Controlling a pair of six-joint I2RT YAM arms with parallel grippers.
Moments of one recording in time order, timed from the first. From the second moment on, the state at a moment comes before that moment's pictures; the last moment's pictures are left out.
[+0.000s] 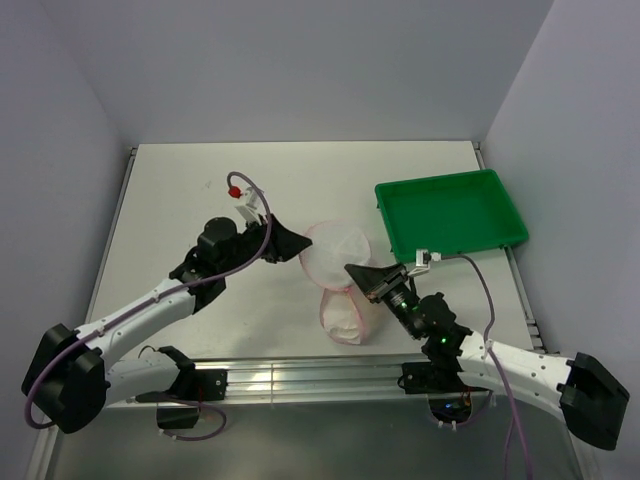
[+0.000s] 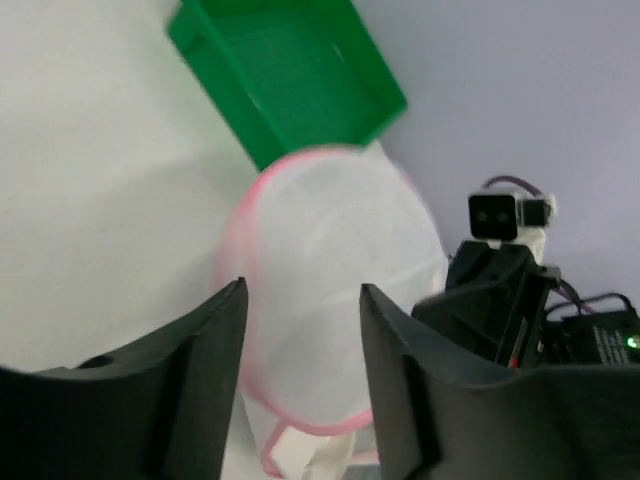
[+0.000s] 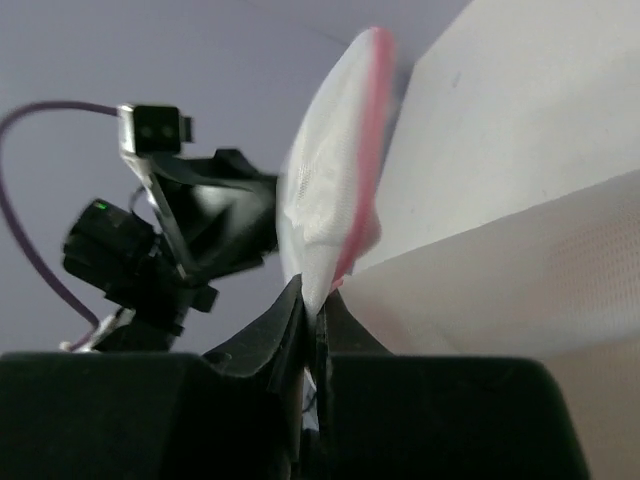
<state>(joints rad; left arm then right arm) -0.64 1.13 0.64 0.34 0.33 -0.77 0.91 0.65 0.05 0.74 0.33 1.16</state>
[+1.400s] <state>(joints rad) -0.91 1.32 0.19 0.75 -0.12 -1.02 0.93 0.77 0.10 0.77 0.35 1.20</state>
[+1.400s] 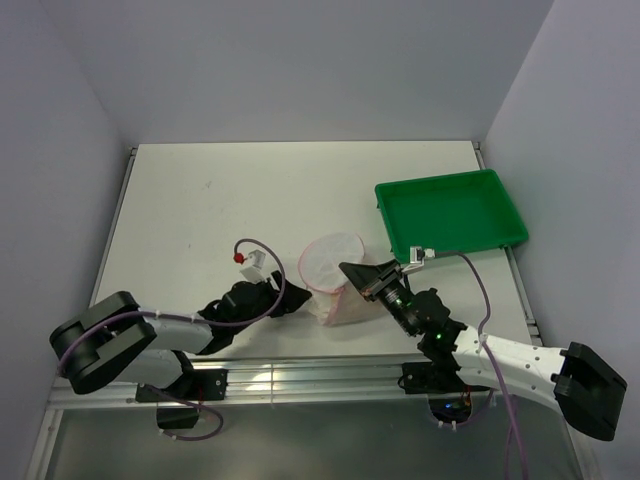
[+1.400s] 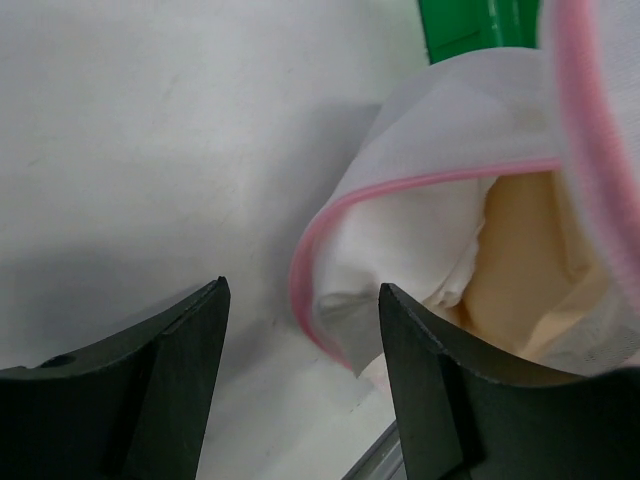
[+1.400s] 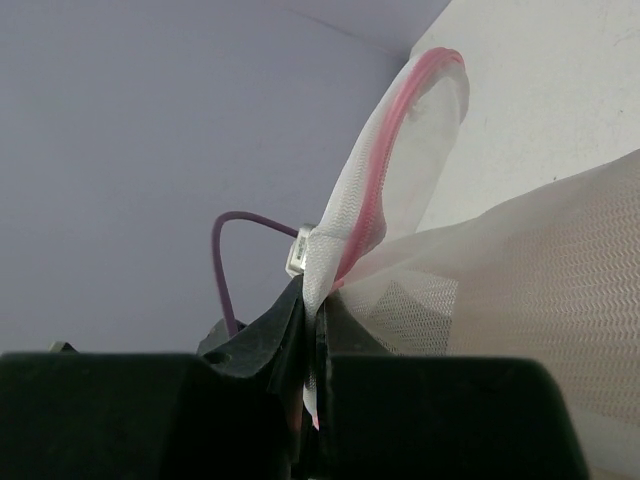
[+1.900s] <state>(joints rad) -0.91 1.49 0.28 0.96 -0.13 -0.97 0.93 0.75 0.07 0.78 0.32 1.23</state>
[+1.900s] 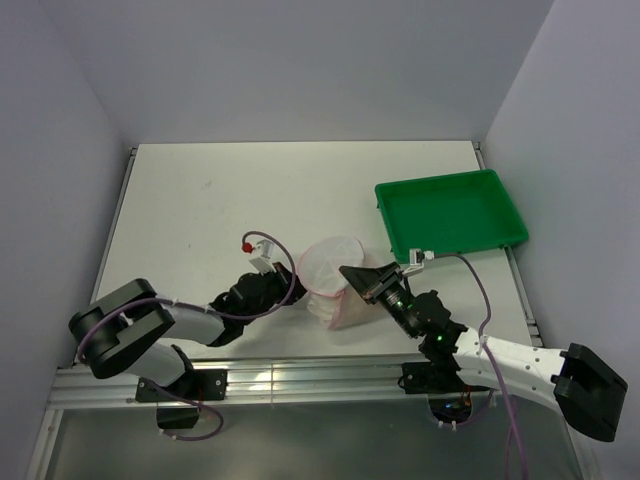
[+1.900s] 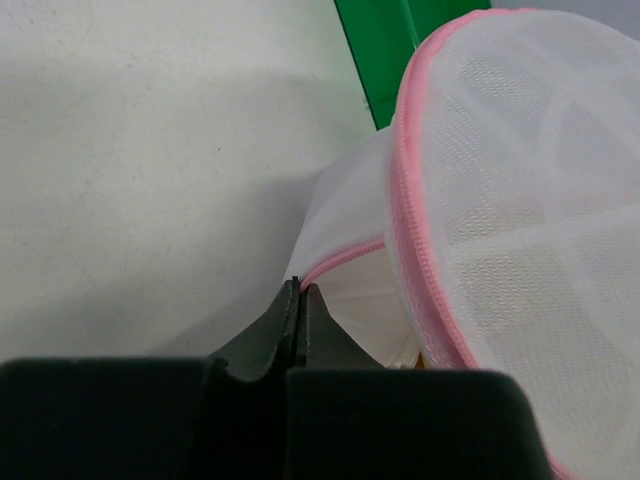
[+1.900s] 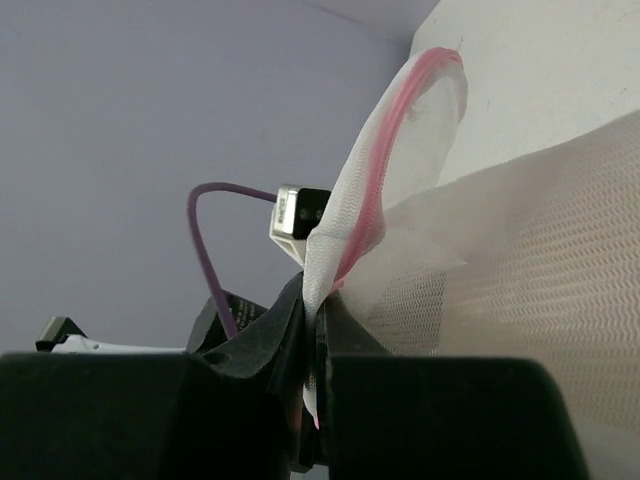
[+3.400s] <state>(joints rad) -0.91 0.69 0.70 -0.14 -0.14 -0.73 1.18 0.87 0.06 0.65 0.59 1.43</state>
